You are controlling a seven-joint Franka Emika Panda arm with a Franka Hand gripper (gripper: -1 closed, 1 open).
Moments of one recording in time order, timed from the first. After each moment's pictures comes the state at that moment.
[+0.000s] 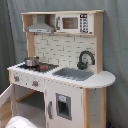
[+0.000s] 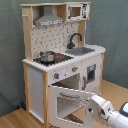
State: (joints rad) arm -0.29 -1.49 1.78 -2.24 -0.24 2.44 0.83
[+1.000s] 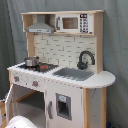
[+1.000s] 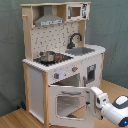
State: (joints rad) arm -0.34 -1.48 1.79 -2.37 -0.20 2.47 1.05
